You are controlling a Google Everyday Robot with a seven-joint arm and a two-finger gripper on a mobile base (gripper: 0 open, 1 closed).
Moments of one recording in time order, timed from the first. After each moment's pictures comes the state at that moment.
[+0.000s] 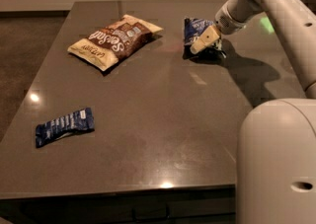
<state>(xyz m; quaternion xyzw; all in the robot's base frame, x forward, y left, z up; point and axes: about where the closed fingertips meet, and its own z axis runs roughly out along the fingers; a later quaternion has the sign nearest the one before) 0.777 -0.193 0.852 -0.34 0.90 0.07 0.27</state>
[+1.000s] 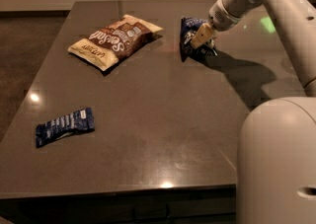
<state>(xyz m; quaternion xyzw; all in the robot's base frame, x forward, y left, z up) 0.756 -0.161 0.870 -0.37 0.88 0.10 0.26</state>
